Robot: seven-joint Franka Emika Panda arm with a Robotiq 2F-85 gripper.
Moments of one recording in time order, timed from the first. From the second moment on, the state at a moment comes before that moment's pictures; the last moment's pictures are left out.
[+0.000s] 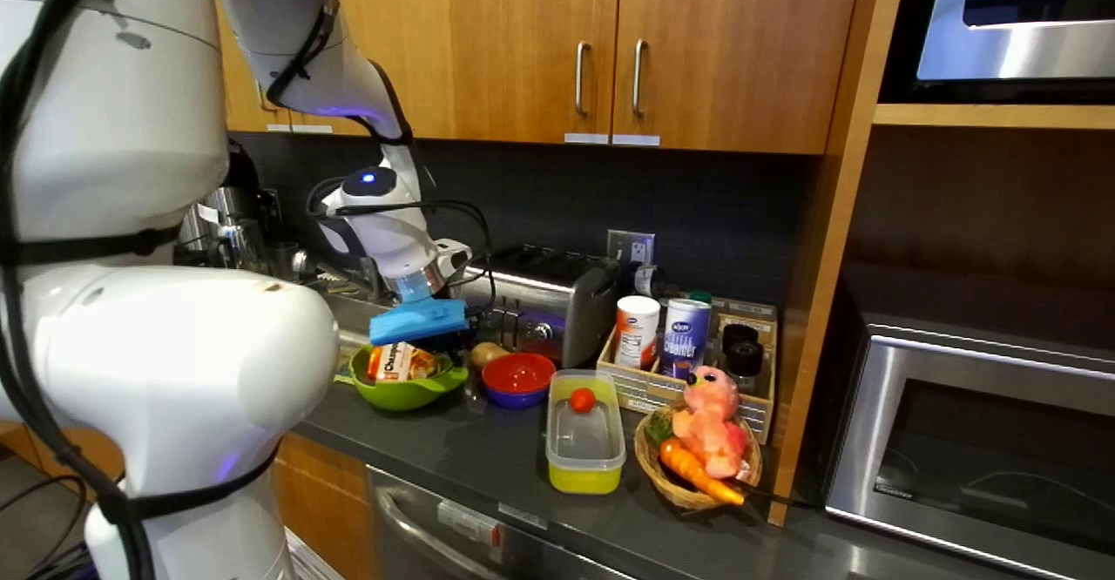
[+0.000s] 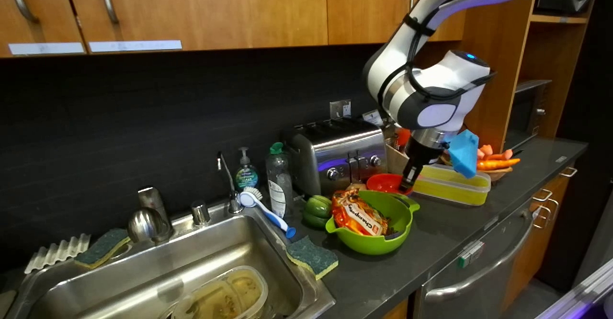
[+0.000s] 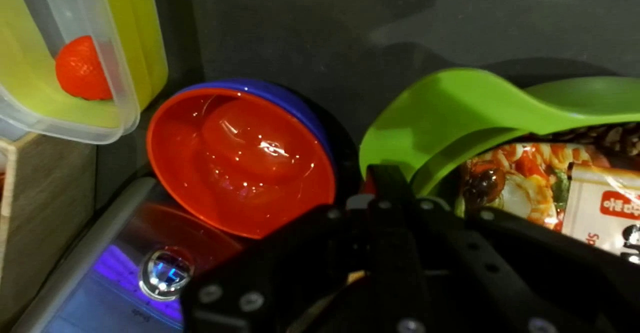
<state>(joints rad) 0.46 0.15 0.14 -2.46 2.22 3.46 -2.31</state>
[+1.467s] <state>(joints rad) 0.51 0.13 0.03 -2.64 2.50 3.45 -2.61</state>
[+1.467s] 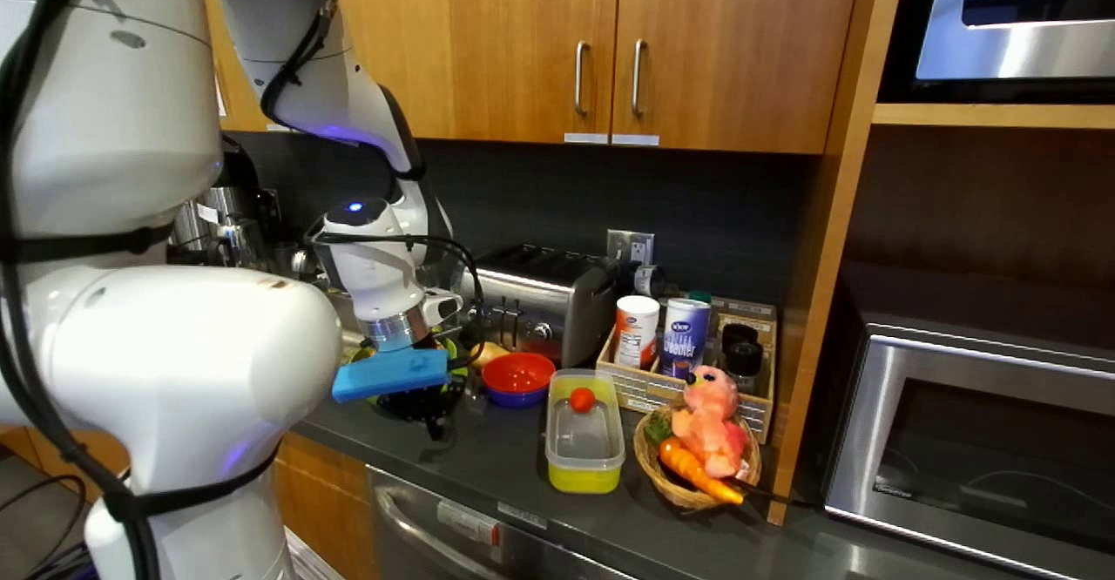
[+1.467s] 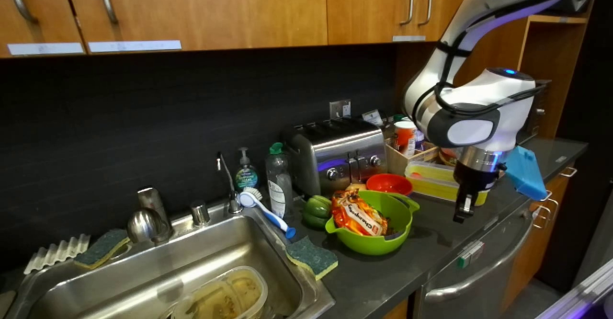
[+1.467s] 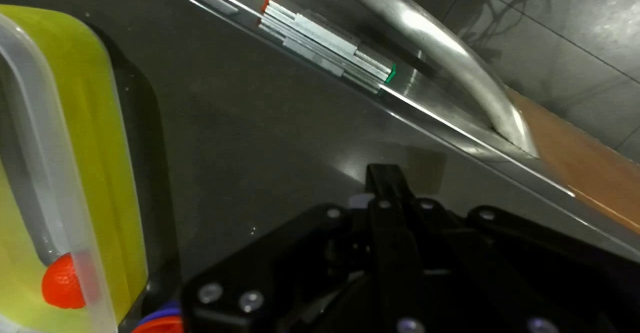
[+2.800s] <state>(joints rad) 0.49 0.13 0.03 -2.65 2.39 3.32 -2.52</state>
